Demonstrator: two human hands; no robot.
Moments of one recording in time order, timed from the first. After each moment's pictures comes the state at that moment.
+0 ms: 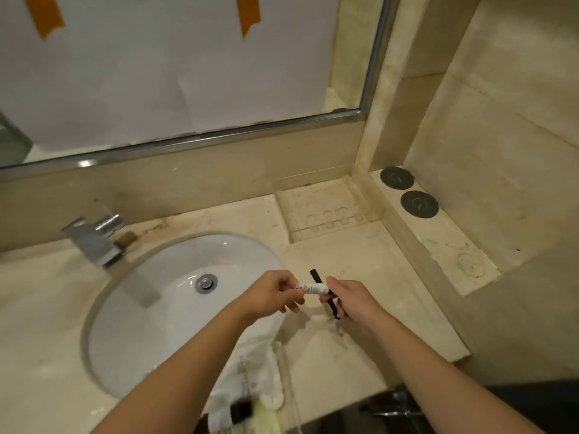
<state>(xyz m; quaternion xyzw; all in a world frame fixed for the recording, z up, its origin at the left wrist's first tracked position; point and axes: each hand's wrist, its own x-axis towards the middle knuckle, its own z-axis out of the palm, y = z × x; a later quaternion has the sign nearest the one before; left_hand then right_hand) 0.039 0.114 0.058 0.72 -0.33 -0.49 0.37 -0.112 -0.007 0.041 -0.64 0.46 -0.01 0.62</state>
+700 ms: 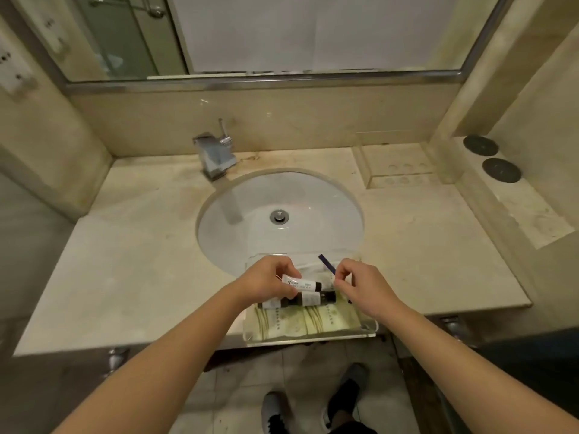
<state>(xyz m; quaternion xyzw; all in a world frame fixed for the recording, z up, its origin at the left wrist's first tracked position) 0.032 0.350 0.047 0.79 -0.30 -0.41 0.34 -0.119 0.181 0.036 -0.89 0.26 0.01 0.38</state>
